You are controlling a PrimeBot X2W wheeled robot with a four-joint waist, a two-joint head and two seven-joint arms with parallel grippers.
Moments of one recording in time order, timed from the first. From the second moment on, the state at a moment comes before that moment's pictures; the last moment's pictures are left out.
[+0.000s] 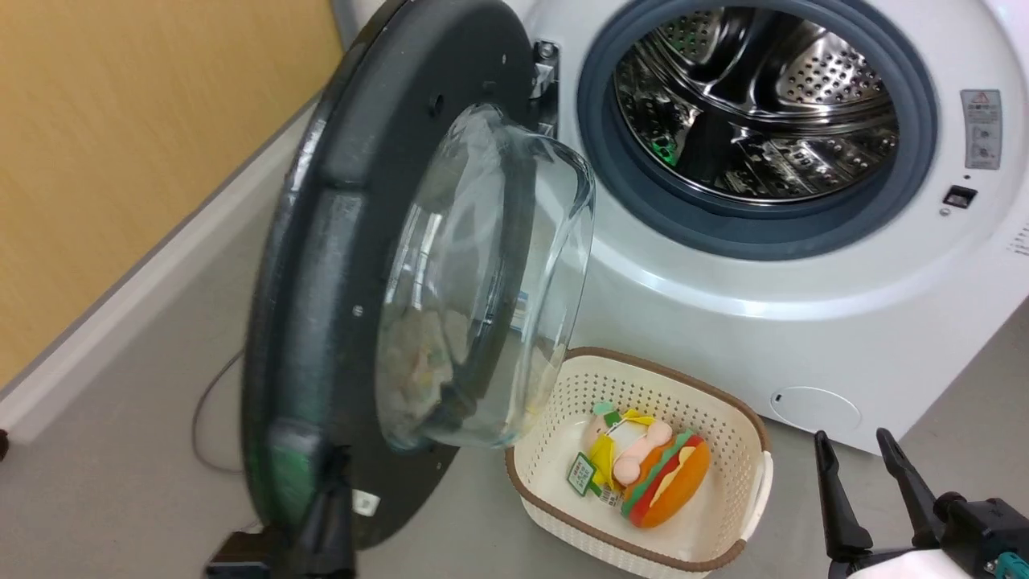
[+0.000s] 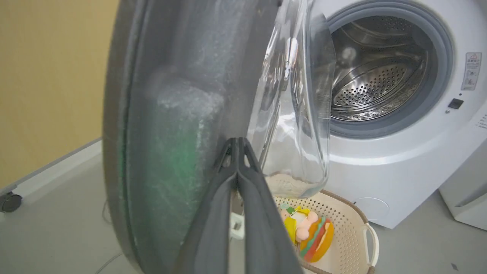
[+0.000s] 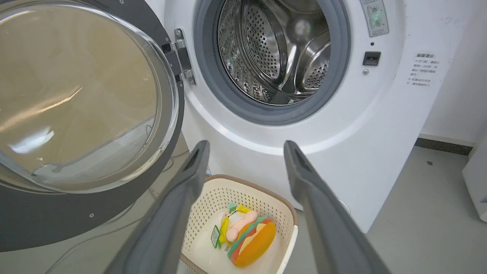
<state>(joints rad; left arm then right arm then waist) 0.17 0.21 -0.33 -0.23 -0.31 0.33 -0.09 0.10 -0.05 -0.07 0.03 0.15 0.13 -0.15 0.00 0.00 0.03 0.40</state>
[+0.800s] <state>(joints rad) -0.11 0.33 0.05 0.27 -0.49 0.16 -0.26 0.10 -0.05 -0.06 -0.07 0.11 0.13 -0.10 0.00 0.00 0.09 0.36</state>
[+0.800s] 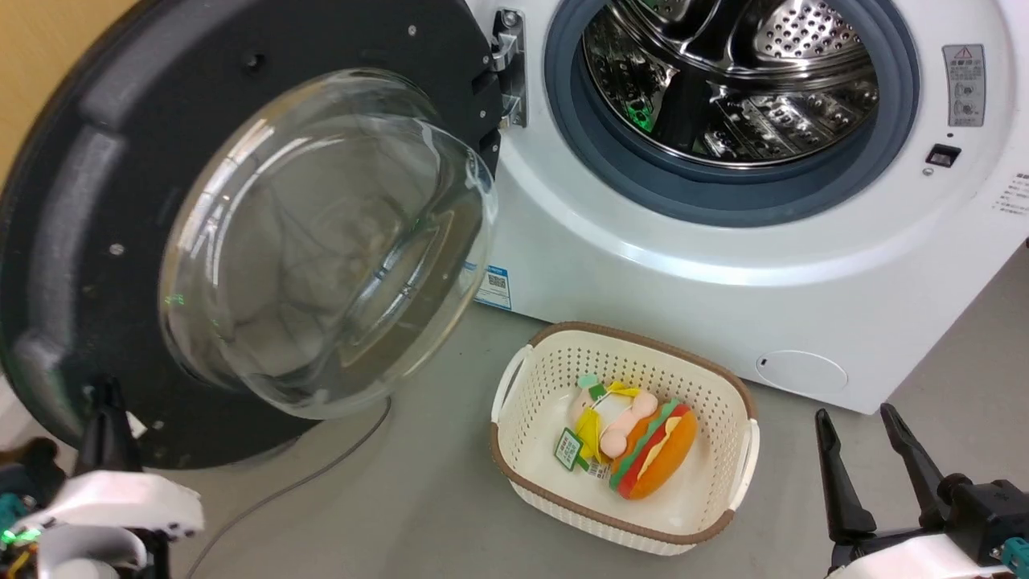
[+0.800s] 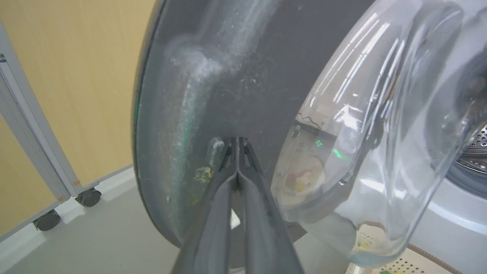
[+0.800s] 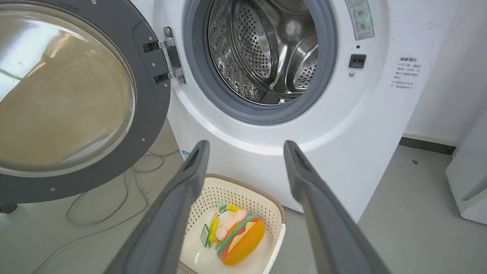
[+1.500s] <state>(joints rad) -0.07 0.17 0.26 0.29 -0.28 0.03 -0.26 0.09 -0.05 -0.04 -0.01 0.13 0.13 -0.13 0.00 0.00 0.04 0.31</state>
